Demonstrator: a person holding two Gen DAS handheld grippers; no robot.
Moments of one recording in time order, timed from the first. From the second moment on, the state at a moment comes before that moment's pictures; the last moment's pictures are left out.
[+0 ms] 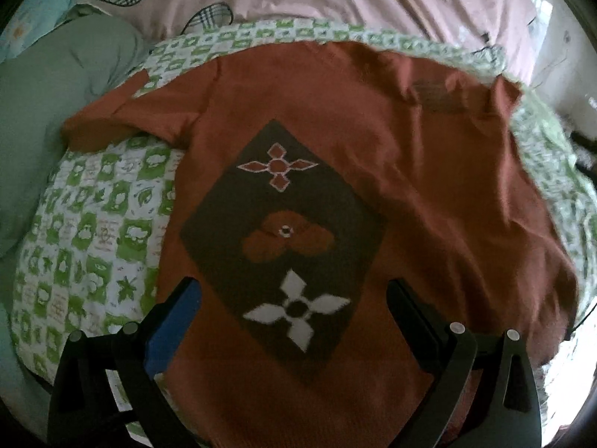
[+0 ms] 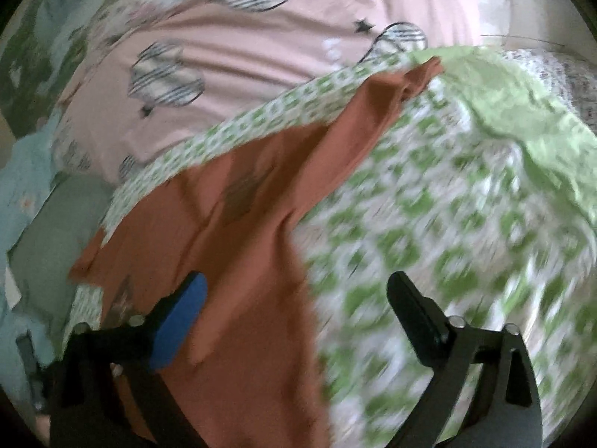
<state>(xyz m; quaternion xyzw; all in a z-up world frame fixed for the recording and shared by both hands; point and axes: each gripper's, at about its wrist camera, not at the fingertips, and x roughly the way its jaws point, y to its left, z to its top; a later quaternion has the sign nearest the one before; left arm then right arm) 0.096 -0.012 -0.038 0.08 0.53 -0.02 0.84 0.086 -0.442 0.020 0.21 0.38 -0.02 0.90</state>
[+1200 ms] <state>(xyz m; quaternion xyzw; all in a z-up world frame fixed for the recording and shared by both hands) 0.203 -0.046 -0.060 0.11 0.53 0.05 0.84 0.307 -0.574 0.025 0.21 0.32 -0.01 0.92</state>
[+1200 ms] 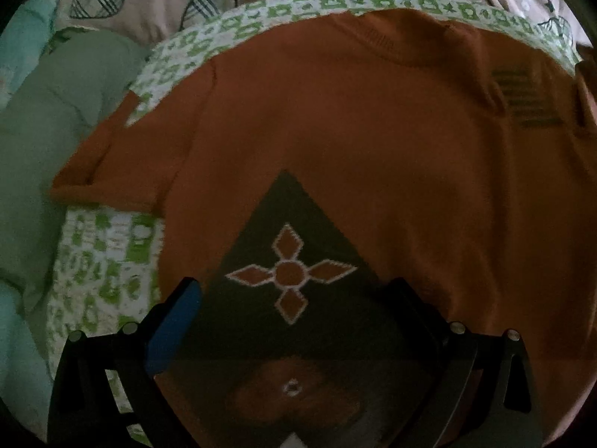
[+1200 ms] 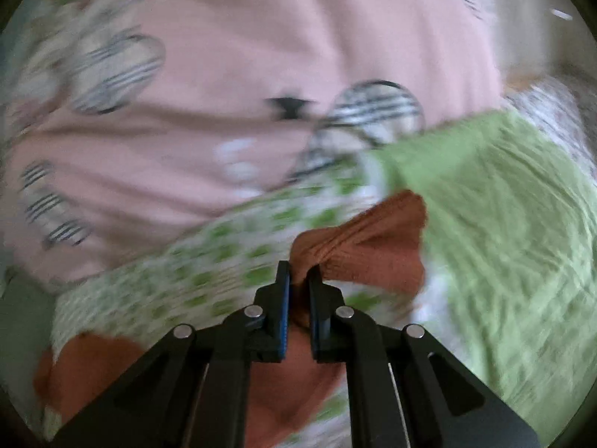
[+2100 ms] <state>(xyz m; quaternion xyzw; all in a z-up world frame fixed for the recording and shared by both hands) 0.186 0.039 -0.048 -0.06 0.51 -0.03 0.86 0.298 -0.140 -0.063 0.23 0.47 0.30 0.80</state>
